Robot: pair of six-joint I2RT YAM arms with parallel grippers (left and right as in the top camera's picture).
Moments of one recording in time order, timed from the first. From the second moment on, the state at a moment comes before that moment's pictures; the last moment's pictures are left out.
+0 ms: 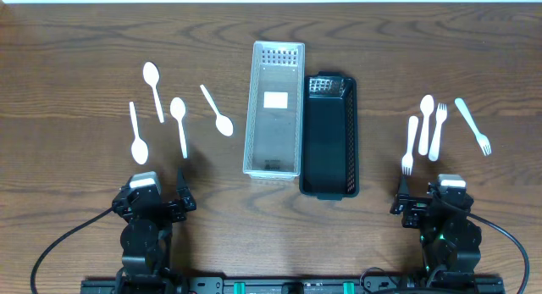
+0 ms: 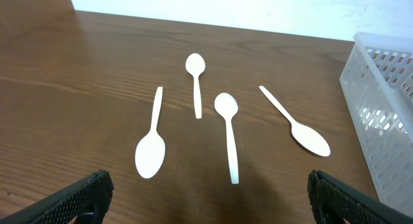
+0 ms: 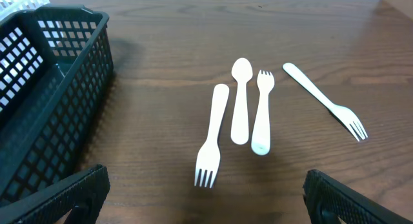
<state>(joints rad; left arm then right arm) -0.08 0.01 0.13 -0.42 -0.22 -0.12 -0.01 0.01 0.16 -0.53 0.08 0.04</state>
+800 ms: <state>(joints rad) -0.08 0.01 0.12 -0.40 -0.22 -0.12 -0.01 0.01 0.15 -0.51 0.04 0.04</state>
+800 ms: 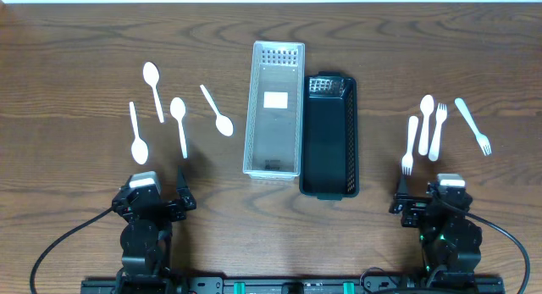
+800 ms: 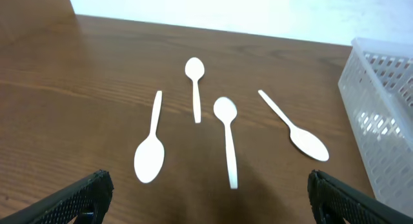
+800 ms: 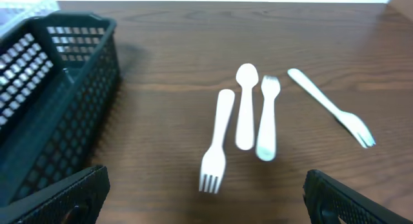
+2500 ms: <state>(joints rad) -0.08 1.02 0.98 -0.68 -0.19 -0.13 -0.09 1.45 1.32 -0.91 -0.08 0.08</state>
